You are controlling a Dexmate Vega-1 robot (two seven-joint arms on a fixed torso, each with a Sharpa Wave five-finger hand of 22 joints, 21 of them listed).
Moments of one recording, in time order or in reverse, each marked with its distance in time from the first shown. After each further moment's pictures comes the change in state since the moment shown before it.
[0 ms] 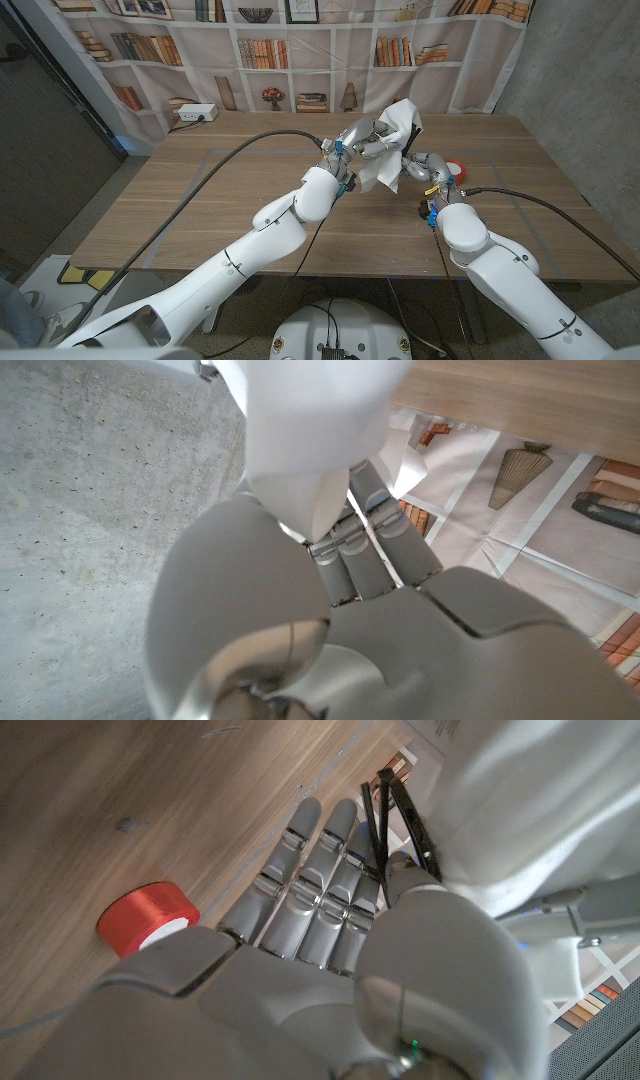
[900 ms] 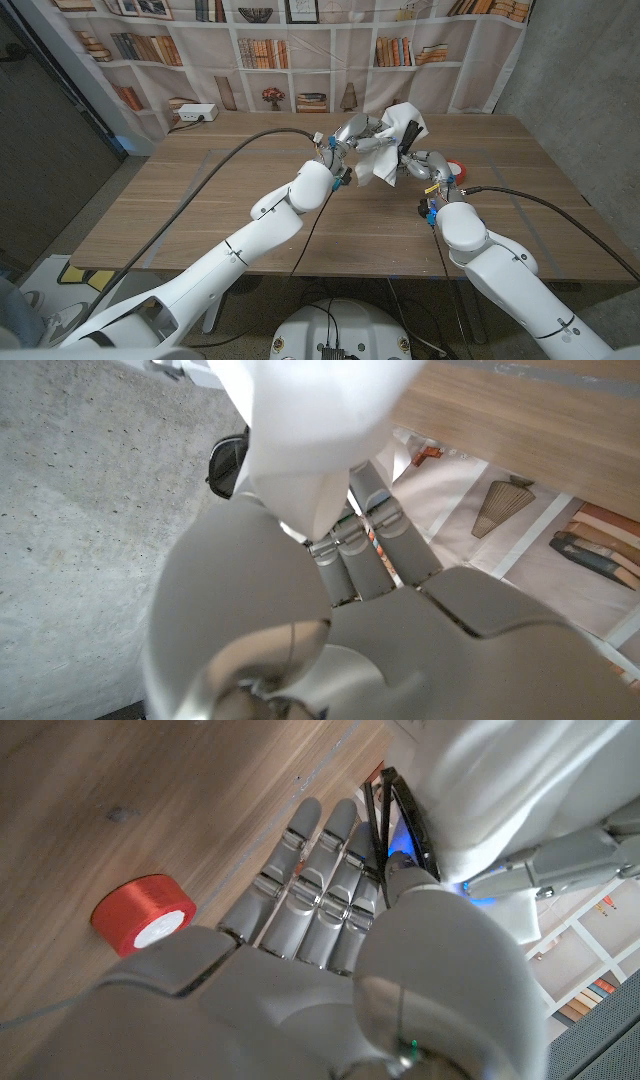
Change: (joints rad) left arm -0.001 -0.015 -0.060 0.100 -0.134 -0.063 -0.050; left_hand 0.006 0.006 -0.008 0.000 -0.002 -0.010 0.000 0.004 0.001 -0.005 -0.005 0.005 -0.010 0.000 0.000 0.000 -0.006 0.007 -0.007 0.000 0.000; right arm 0.010 0.006 -0.002 -0.002 -0.008 -0.002 -0.012; right_hand 0.006 0.007 -0.004 0.004 -0.001 0.000 0.000 0.000 -0.002 0.000 0.000 -0.001 0.000 0.000 0.000 0.000 0.000 0.005 -0.005 -0.012 0.000
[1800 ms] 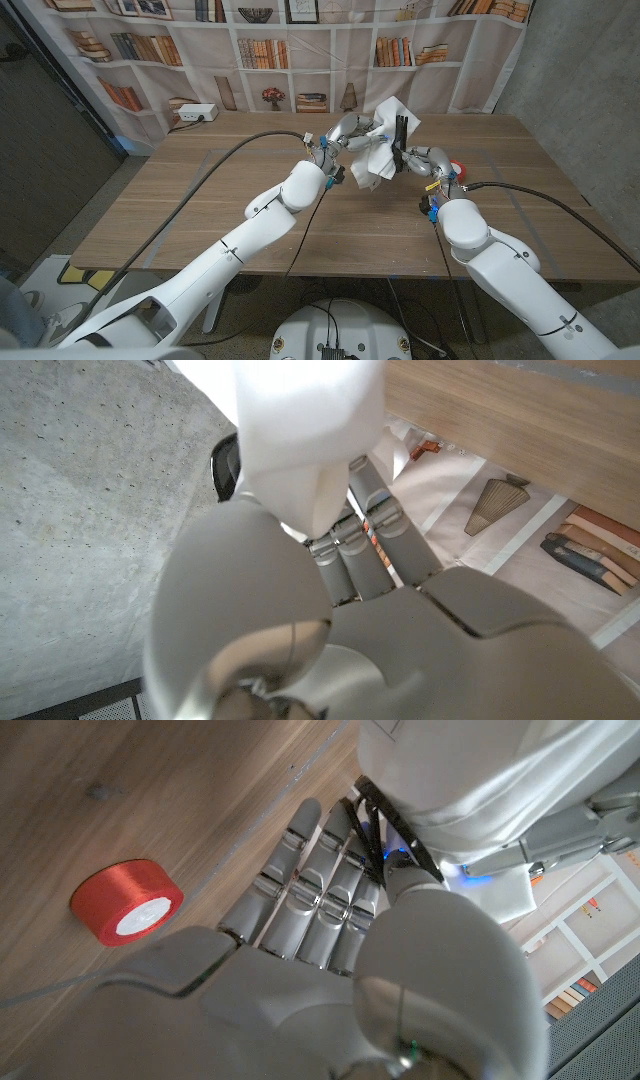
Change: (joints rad) left arm 0.010 0.001 -0.059 0.065 -0.048 -0.091 0.001; left_hand 0.004 0.004 -0.009 0.000 0.004 -0.004 -0.004 0.004 0.001 0.000 0.000 0.004 -0.009 -0.005 -0.005 0.004 -0.001 0.005 -0.005 0.008 0.000; right arm 0.009 -0.014 -0.006 -0.009 -0.018 0.000 0.004; right_hand 0.001 0.000 0.000 0.000 0.000 -0.004 -0.004 0.000 0.000 -0.002 -0.002 0.005 -0.001 -0.006 0.005 0.000 0.000 0.000 0.000 -0.007 0.005
